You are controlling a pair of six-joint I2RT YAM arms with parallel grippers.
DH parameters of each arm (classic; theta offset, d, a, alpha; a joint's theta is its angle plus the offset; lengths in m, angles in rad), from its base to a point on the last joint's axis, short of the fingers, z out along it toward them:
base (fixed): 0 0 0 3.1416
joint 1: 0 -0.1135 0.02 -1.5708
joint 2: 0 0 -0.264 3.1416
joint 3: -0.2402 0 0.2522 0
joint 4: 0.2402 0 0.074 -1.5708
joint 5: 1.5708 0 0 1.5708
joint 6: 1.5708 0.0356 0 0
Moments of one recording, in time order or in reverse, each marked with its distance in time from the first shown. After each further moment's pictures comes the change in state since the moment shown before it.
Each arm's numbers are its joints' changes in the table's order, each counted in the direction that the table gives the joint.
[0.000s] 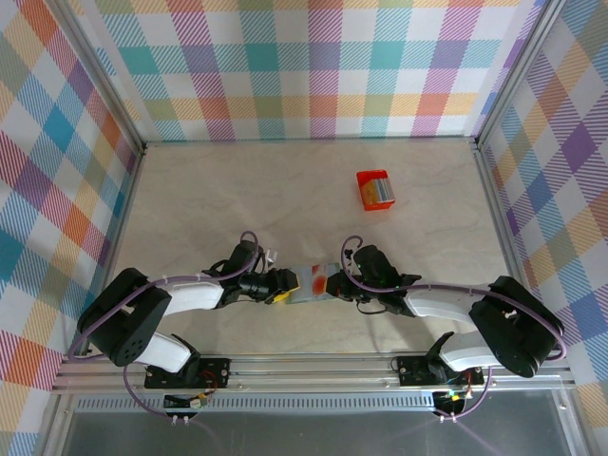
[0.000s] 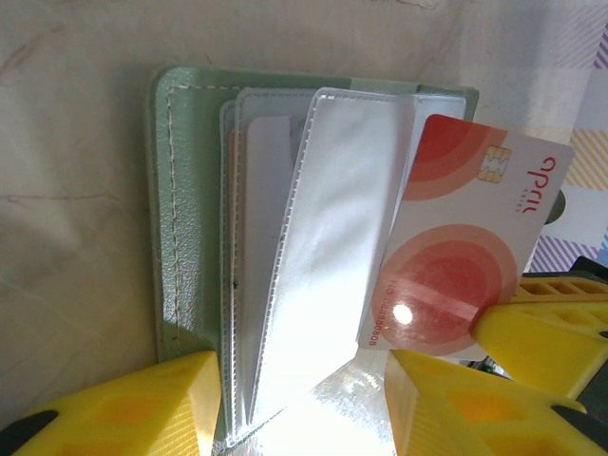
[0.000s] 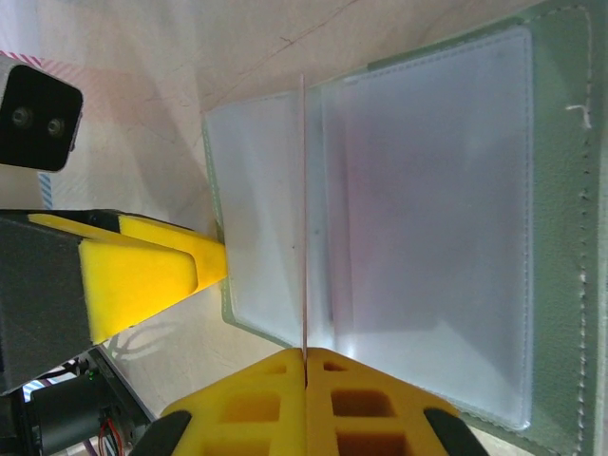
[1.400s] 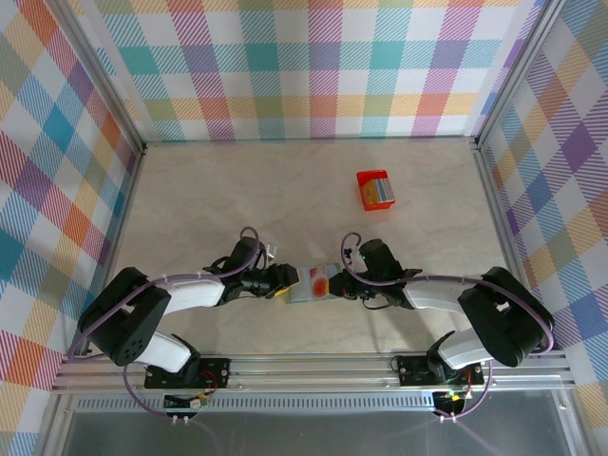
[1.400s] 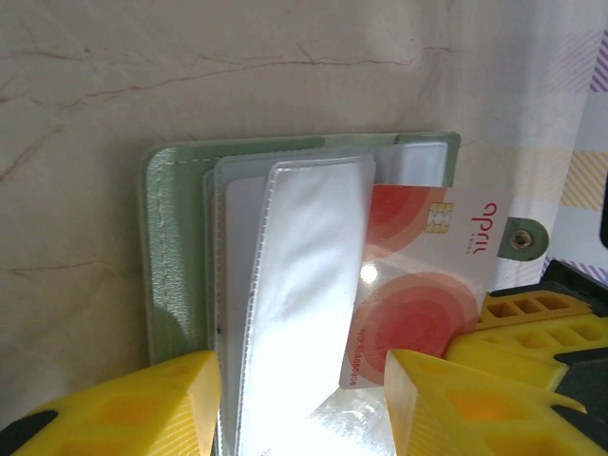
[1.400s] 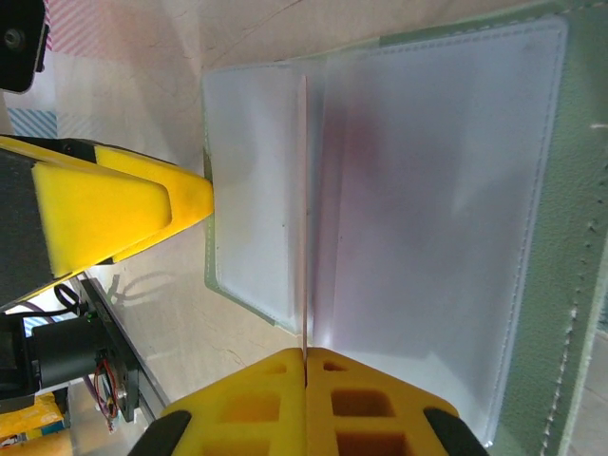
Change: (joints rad) left arm 0.000 -0.009 -0.034 0.011 -0.054 0.017; right arm 0.099 -0.078 -0.013 -0.010 -0.206 -0.158
